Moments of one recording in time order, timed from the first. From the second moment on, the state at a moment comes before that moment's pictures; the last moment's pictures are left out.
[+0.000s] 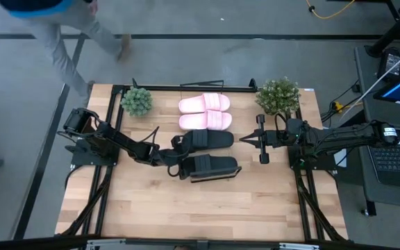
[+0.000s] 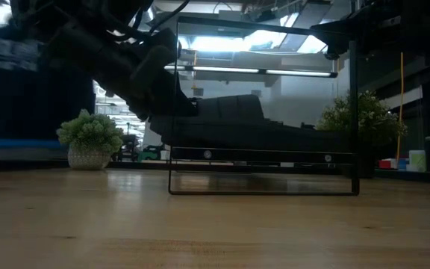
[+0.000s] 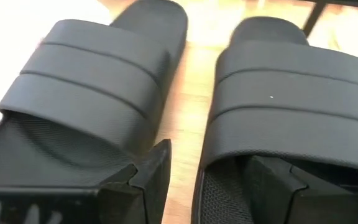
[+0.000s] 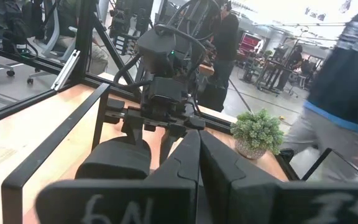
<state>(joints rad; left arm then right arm) -0.22 1.64 0.64 0.46 -0.45 -0.31 -0.05 0.78 0.28 0.52 -0.13 -0.32</state>
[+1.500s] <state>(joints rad) -0.21 1.64 0.64 0.44 -0.41 -0.23 -0.05 0.78 0.28 0.52 -0.13 -0.32</state>
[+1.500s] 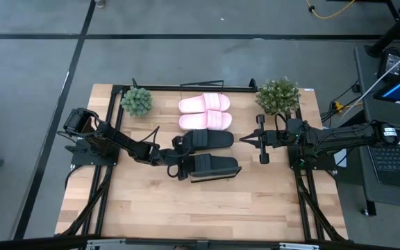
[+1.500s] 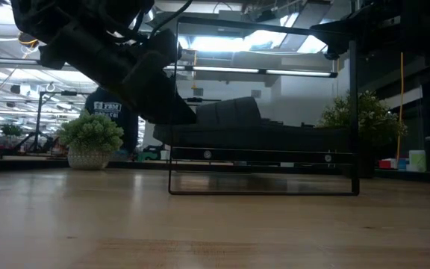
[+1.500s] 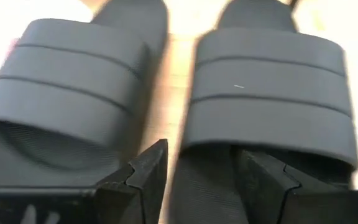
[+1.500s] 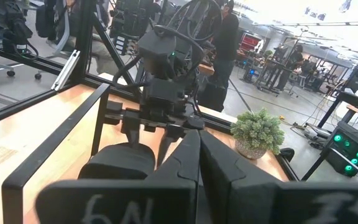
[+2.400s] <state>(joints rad) -0.21 1.35 0.65 0.04 -0.43 -0.20 -0.05 0.78 0.28 0.52 -0.13 -0.32</state>
